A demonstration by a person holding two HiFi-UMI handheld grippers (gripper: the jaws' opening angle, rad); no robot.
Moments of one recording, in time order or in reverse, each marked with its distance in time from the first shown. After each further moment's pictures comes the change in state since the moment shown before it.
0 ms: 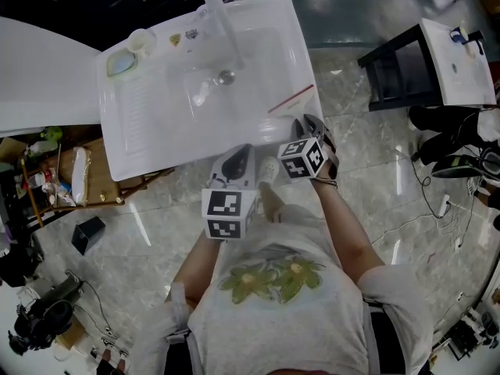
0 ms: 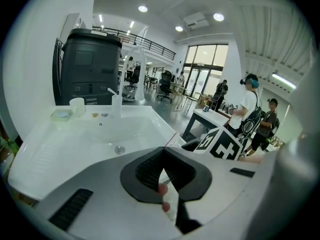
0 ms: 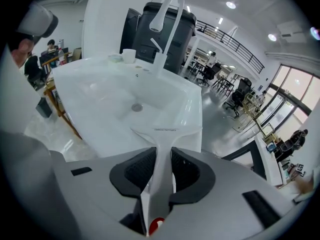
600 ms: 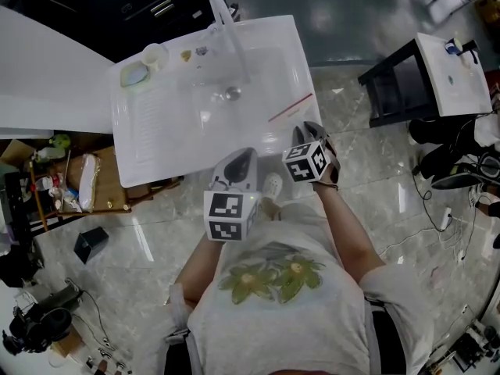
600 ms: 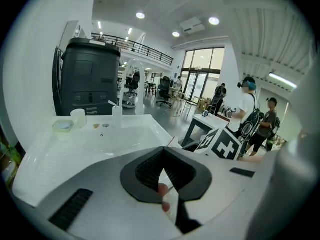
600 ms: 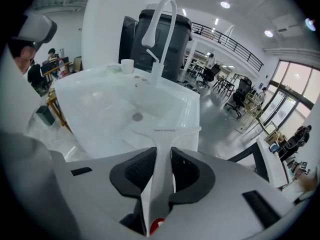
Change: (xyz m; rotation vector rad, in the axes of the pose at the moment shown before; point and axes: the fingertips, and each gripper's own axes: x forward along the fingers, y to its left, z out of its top) left arm -0.014 0.006 0.023 0.032 -0.060 0.009; right arm -0.011 -0.004 0.026 0.039 -0.038 0.038
